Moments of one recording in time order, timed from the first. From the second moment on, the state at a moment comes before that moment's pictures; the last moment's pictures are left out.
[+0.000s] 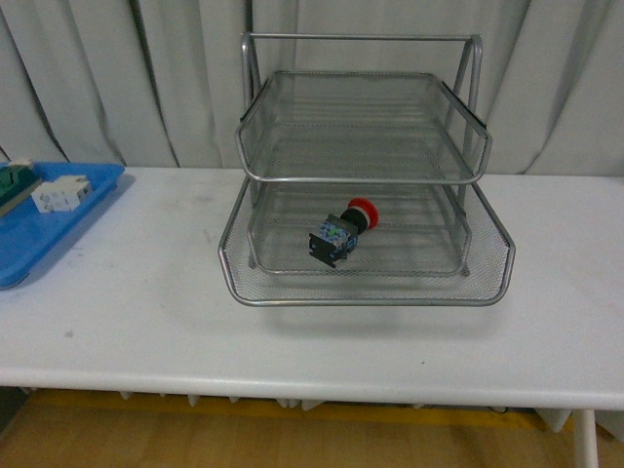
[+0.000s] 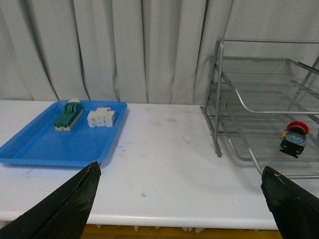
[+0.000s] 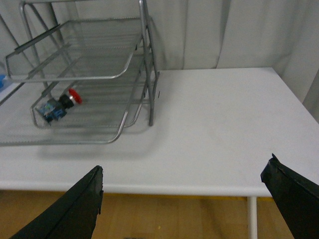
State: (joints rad) left arm 0.00 0.01 0.01 0.00 0.00 0.00; right arm -0.13 0.23 0.08 -0.01 -0.22 0.00
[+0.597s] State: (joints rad) left arm 0.00 0.01 0.01 0.00 0.00 0.00; right arm 0.29 1.61 0.91 0.31 0.01 0.16
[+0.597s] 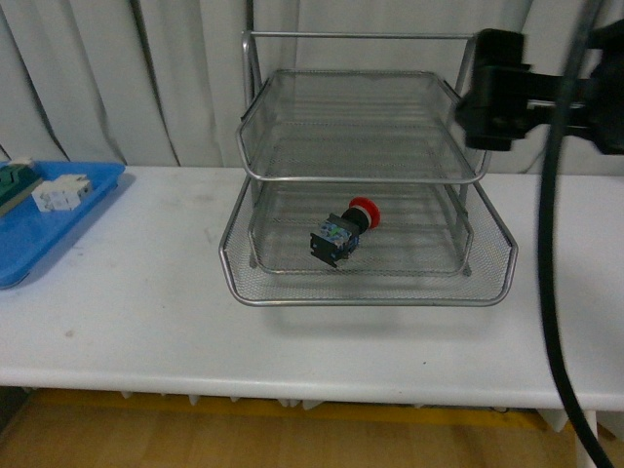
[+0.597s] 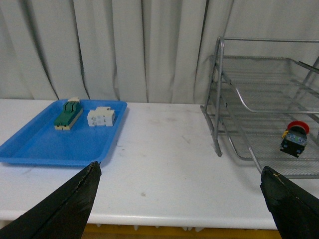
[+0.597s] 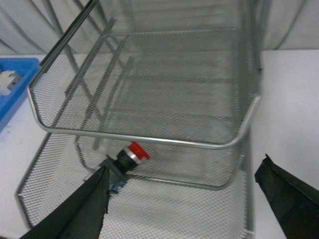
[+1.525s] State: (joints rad) left arm 0.00 0.01 0.01 0.00 0.00 0.00; right arm 0.48 1.85 0.89 0.10 0.01 0.30
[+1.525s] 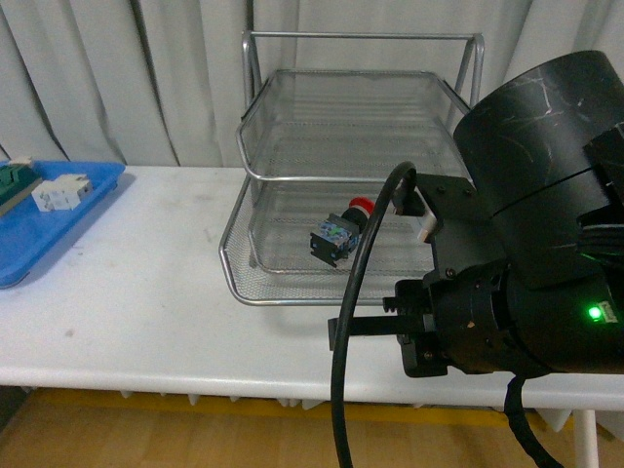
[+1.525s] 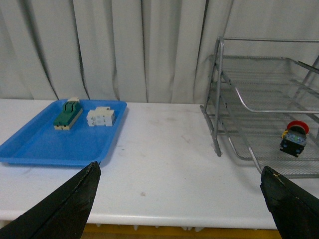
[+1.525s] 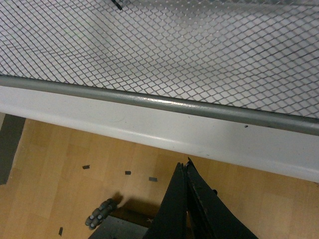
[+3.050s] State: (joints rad) left arm 0.00 0.01 0.01 0.00 0.00 0.00; right arm 0.35 2.13 1.32 0.01 0.09 0.18
